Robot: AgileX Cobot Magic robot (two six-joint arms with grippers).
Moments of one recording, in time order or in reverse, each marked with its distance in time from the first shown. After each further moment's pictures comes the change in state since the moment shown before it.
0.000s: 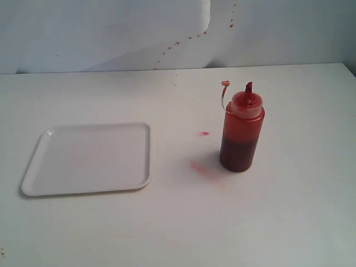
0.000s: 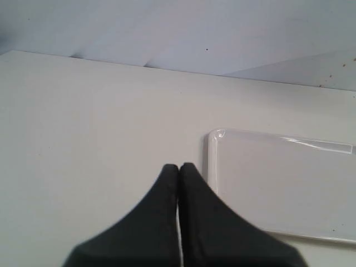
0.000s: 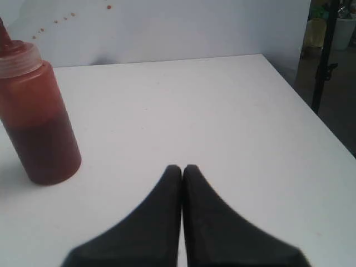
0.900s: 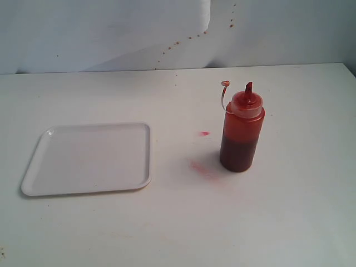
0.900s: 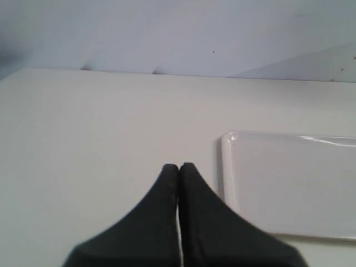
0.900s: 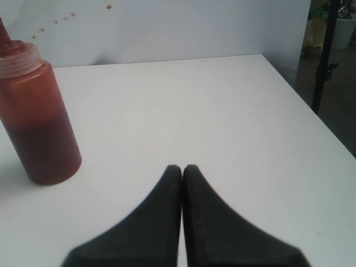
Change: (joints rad) left arm 0.000 0.000 0.000 0.088 -0.018 0.009; right arm 0.000 0.000 0.000 0.000 0.000 0.000
